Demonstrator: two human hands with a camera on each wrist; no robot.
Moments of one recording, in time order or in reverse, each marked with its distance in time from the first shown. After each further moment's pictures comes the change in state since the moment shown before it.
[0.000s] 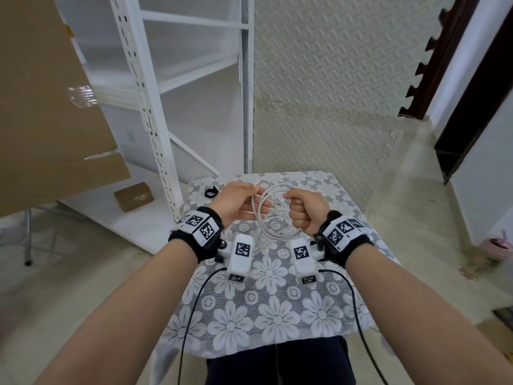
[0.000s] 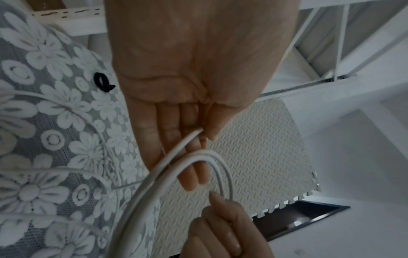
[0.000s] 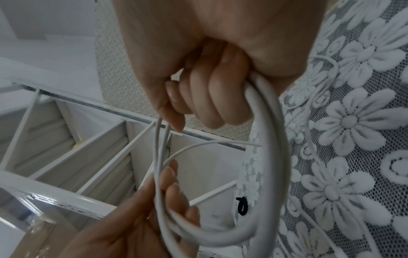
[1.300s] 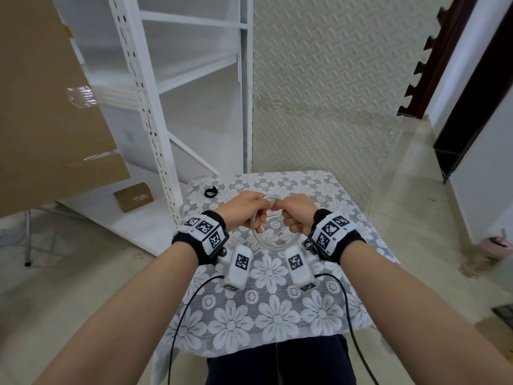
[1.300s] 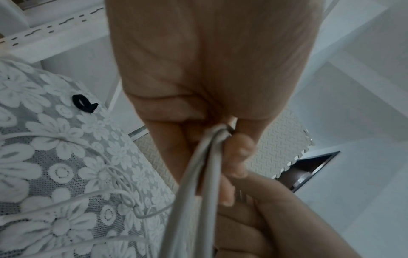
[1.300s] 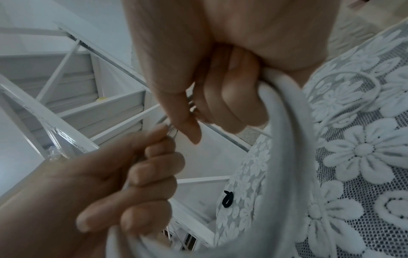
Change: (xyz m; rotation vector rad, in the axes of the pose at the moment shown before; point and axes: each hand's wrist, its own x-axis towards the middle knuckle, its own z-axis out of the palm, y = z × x) left_hand 0.000 -0.010 0.010 0.306 -0.197 0.036; right_hand -0.002 0.002 0.017 -0.471 0.074 0.034
